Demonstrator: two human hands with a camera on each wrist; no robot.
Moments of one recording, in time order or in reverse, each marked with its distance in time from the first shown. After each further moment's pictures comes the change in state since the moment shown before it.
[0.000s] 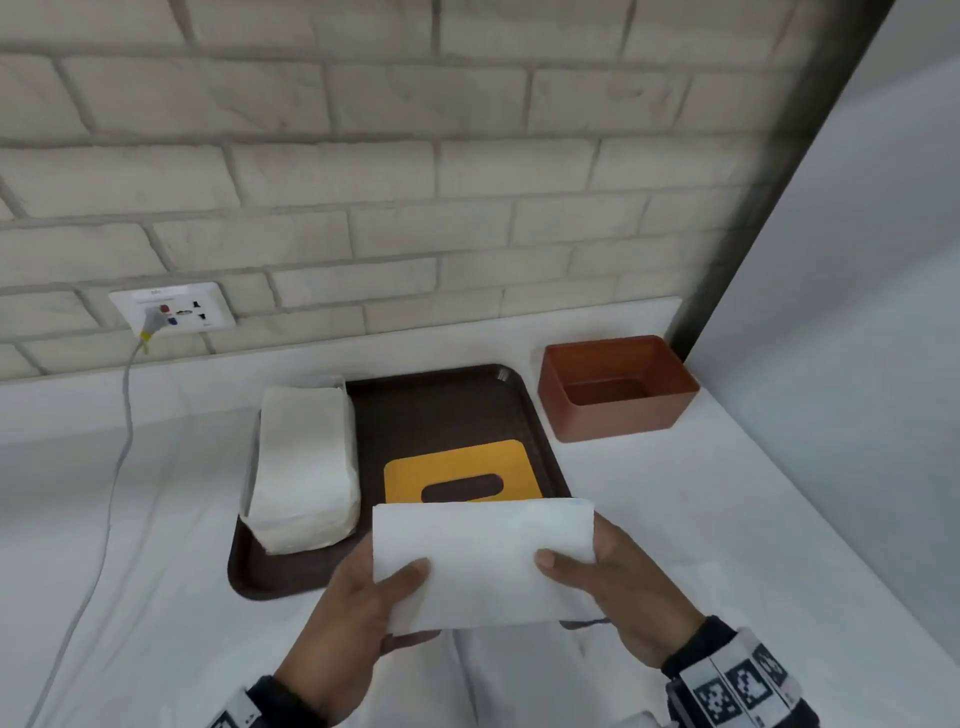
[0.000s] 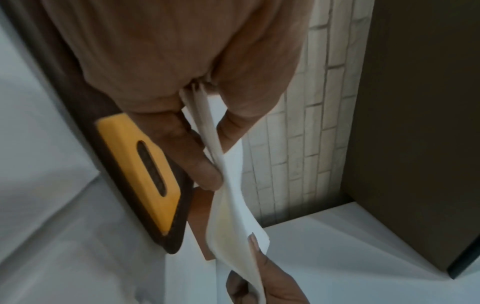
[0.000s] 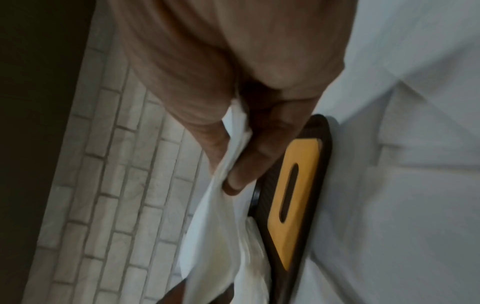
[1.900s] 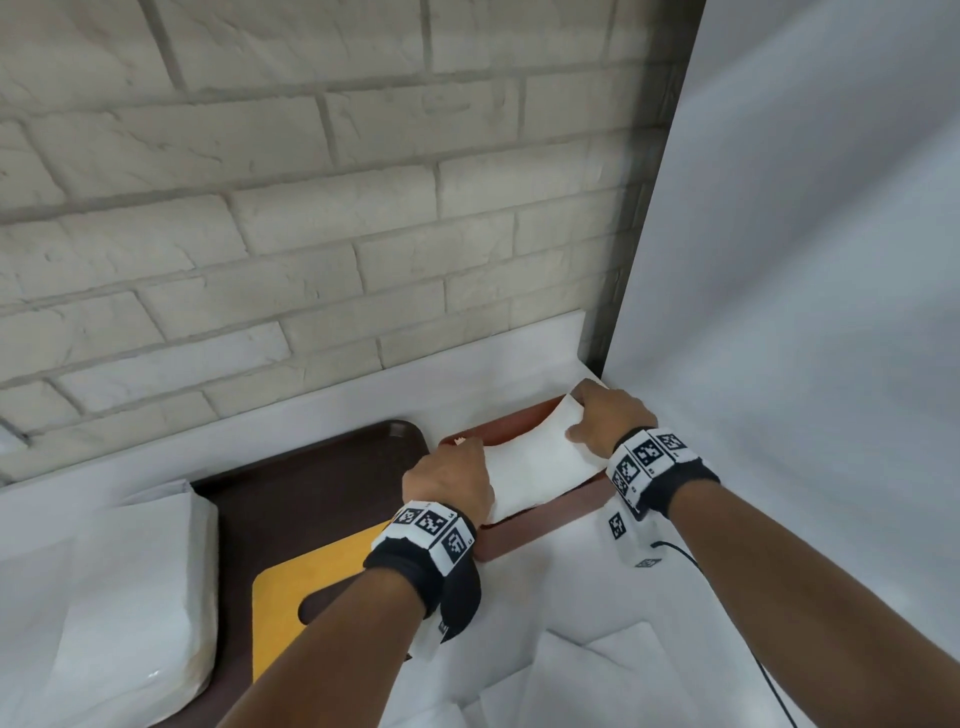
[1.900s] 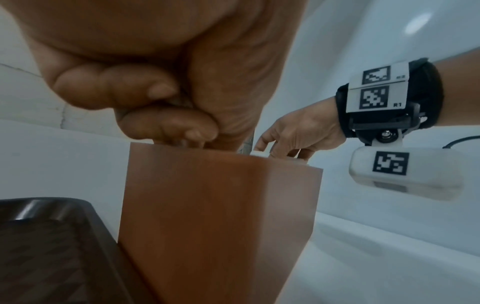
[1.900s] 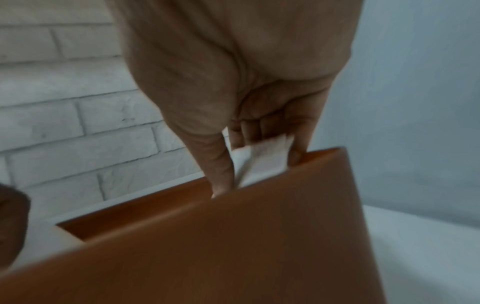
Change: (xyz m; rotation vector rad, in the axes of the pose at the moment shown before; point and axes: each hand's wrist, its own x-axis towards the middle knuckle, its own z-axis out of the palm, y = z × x) left_hand 0.206 0.067 0.210 1.623 0.057 0.216; right_hand 0.162 -0.079 -0.208 -1.182 0.512 0.221
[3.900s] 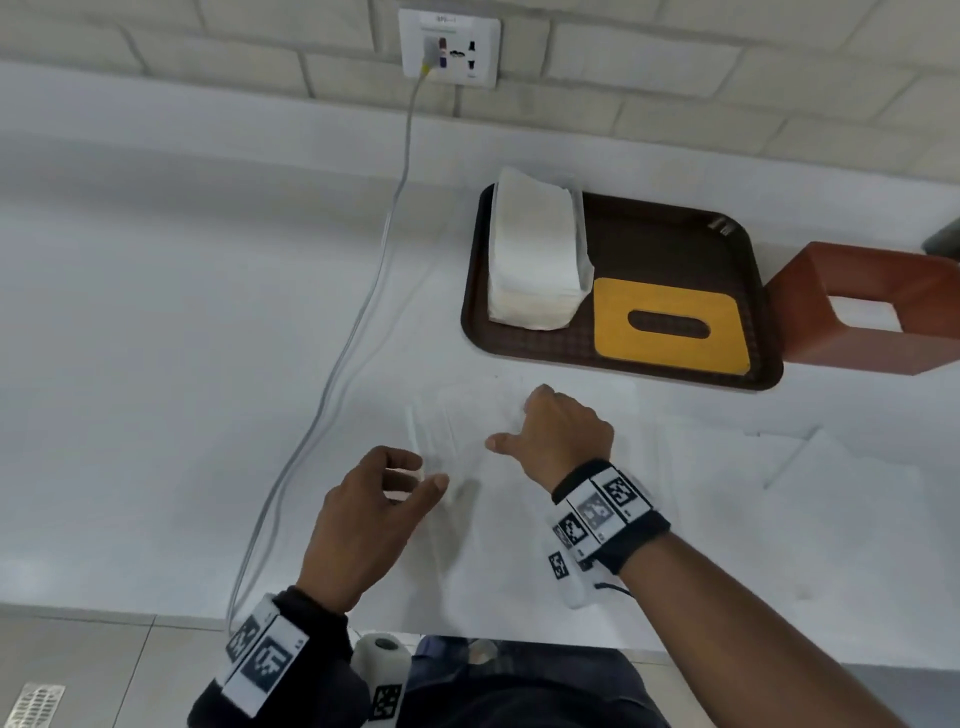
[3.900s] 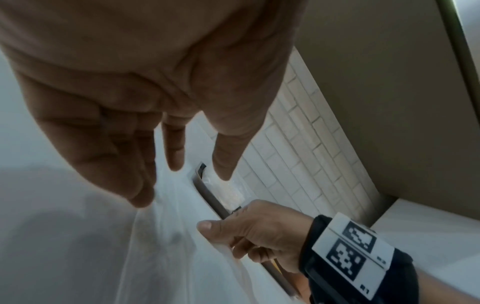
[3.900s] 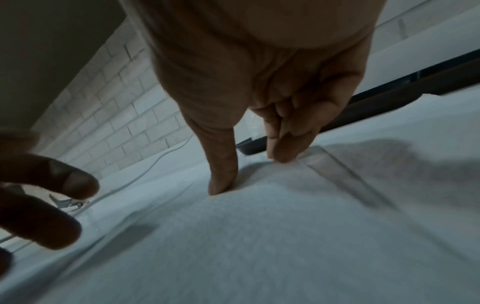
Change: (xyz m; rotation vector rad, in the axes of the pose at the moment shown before) left_hand -0.420 -0.330 0.108 -0.995 0.177 -0.625; right_hand -0.366 -0.280 0.228 -0.172 -0.266 -0.372
